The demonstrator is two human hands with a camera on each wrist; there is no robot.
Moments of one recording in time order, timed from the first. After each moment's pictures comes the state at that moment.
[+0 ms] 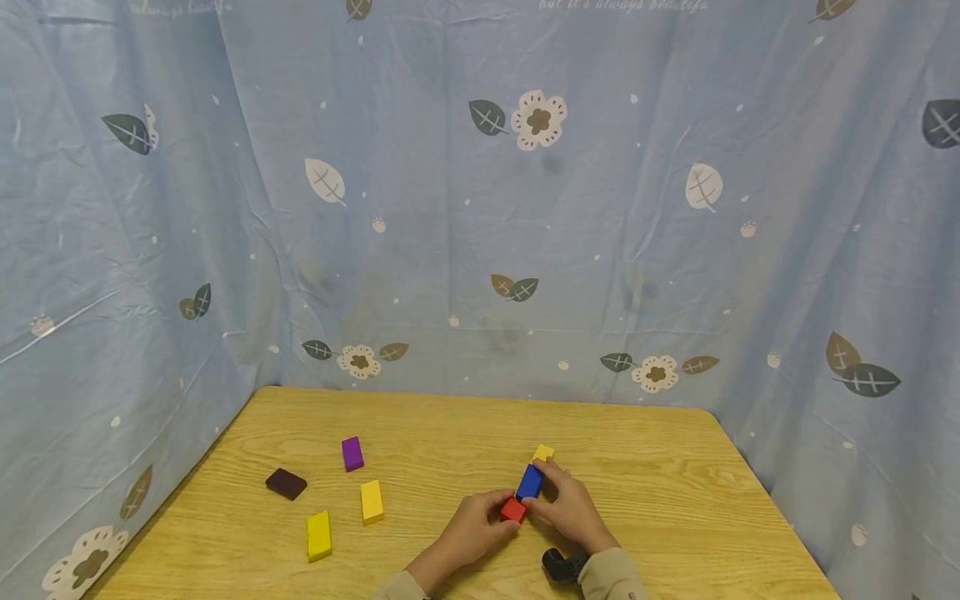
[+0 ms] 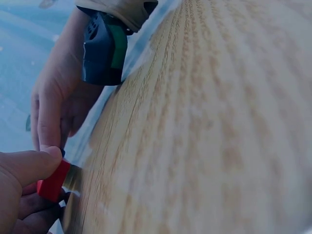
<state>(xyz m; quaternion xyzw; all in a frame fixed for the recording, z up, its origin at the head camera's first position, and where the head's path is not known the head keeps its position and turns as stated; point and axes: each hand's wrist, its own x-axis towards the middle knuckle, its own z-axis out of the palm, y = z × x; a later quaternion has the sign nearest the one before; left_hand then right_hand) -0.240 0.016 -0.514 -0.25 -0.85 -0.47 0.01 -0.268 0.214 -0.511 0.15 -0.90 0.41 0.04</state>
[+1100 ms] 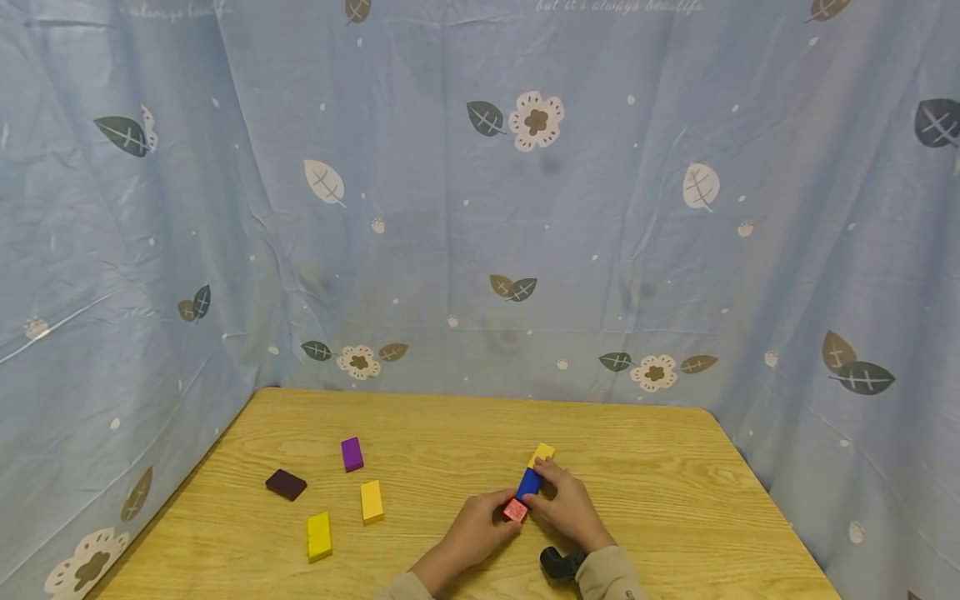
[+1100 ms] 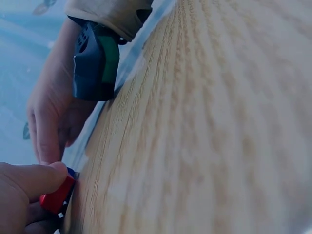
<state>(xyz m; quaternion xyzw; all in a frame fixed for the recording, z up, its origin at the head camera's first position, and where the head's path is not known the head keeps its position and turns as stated) -0.241 0.023 -0.517 -0.25 -0.87 -0.42 0.03 -0.266 0.209 -0.511 0.14 -0.90 0.40 0.06</state>
